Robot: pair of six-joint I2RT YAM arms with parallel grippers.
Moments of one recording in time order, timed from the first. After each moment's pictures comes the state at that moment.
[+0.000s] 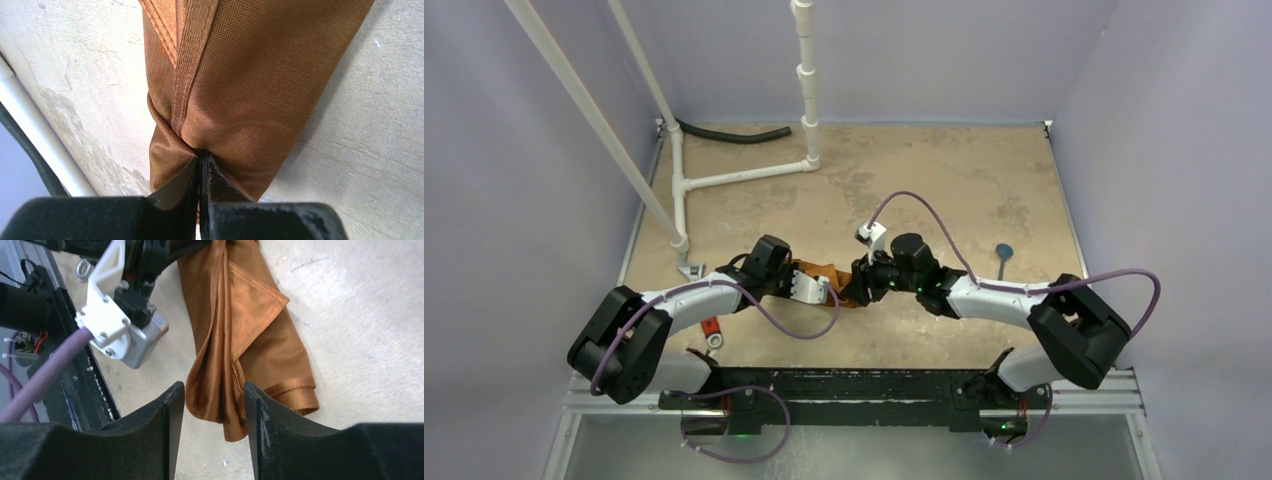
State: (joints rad) left arm -0.56 1.35 0.52 -0.15 0.01 1.21; right arm 0.80 1.43 0.61 0.32 -0.36 0.28
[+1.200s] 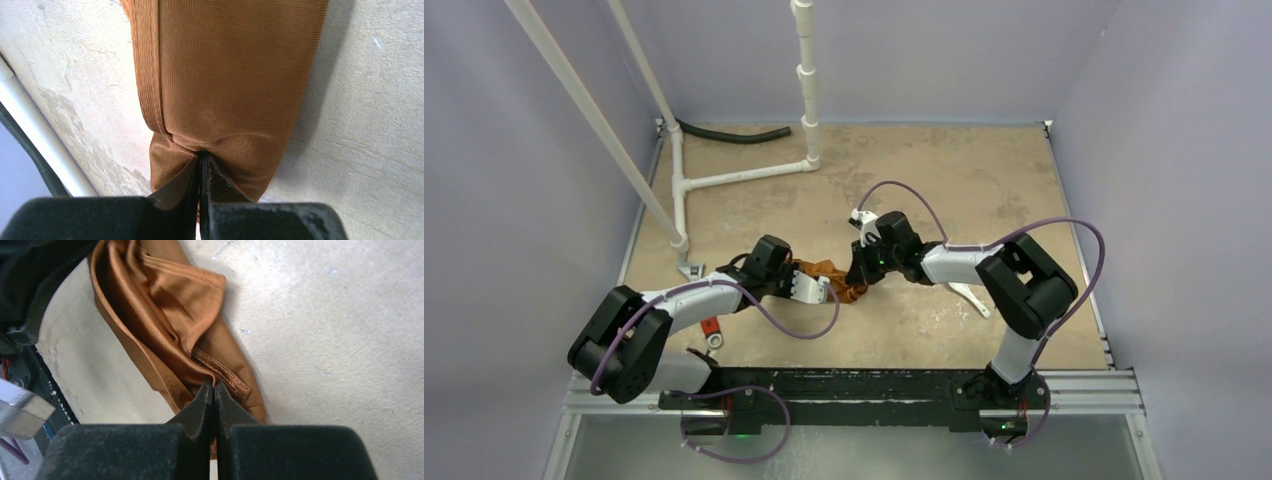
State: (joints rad) left arm -0.56 1.35 0.52 -0.15 0.00 1.21; right arm 0.69 1.74 0.83 0.18 -0.45 0.31
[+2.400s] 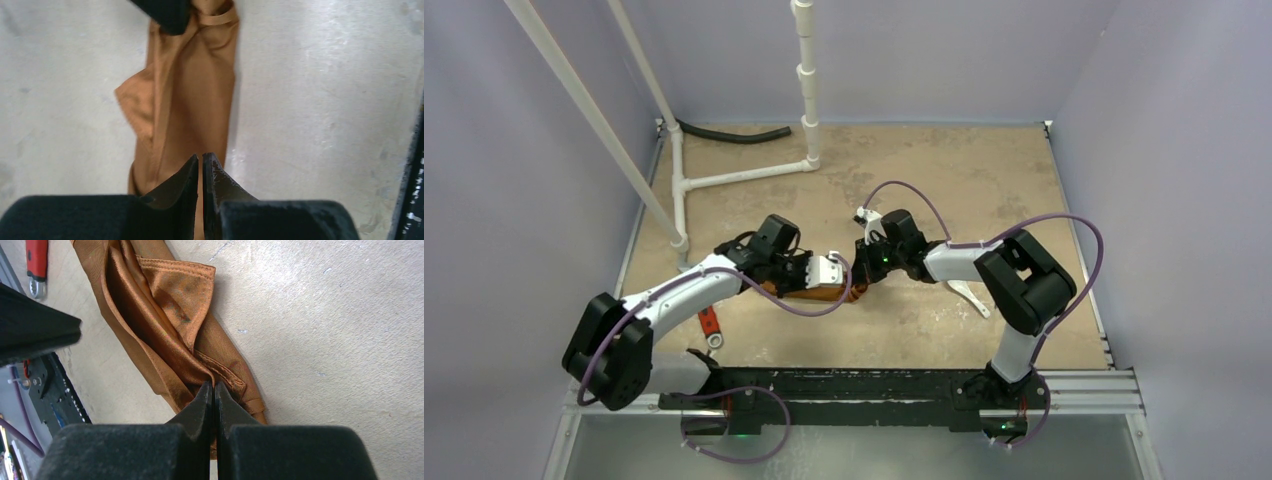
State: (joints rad) left arm -0.59 1.29 0.77 -0.49 0.38 0.86; right arm 0.64 1.78 0.81 0.21 -0.52 0.34
